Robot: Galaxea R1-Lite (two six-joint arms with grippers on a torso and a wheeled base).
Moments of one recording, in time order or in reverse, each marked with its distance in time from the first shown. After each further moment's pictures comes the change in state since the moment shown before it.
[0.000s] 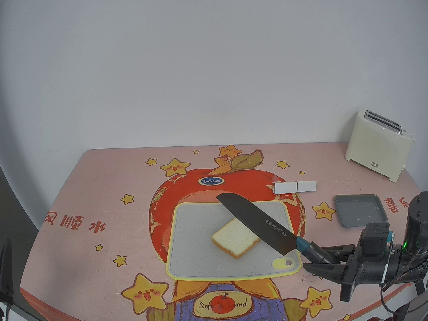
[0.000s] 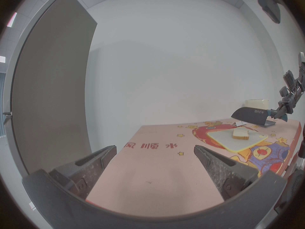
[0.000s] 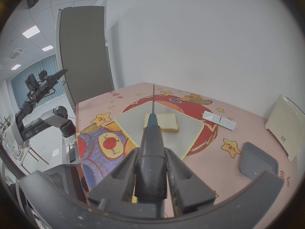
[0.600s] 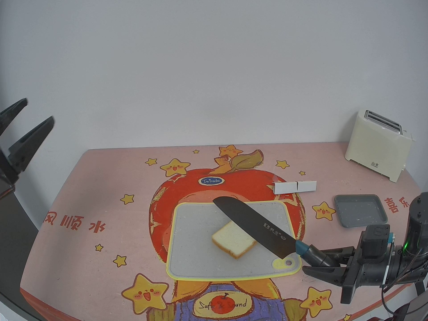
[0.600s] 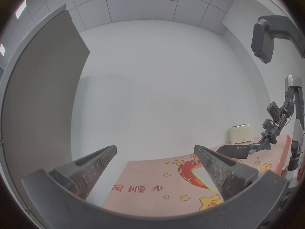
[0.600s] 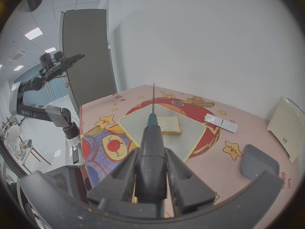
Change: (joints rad) left arm -0.201 0.777 -0.363 -0.354 -0.186 0.075; right arm 0.004 -0.004 0.003 0.007 0.023 0.000
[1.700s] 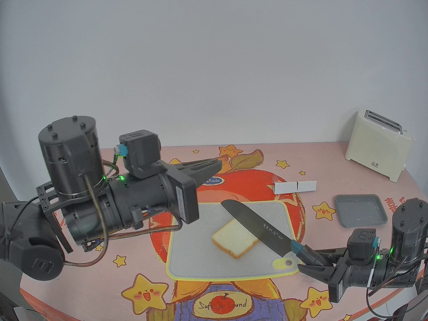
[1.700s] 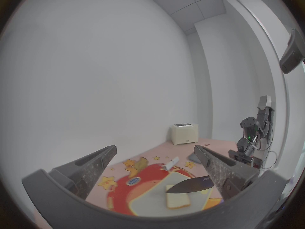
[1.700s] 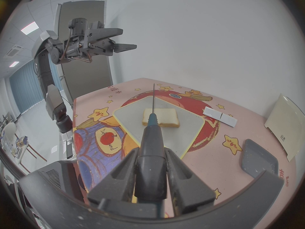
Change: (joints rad) left arm -0.649 0.557 -0.120 -0.140 0.286 -0.256; right arm 0.030 0.083 -0.006 -0.012 -0.134 0.009
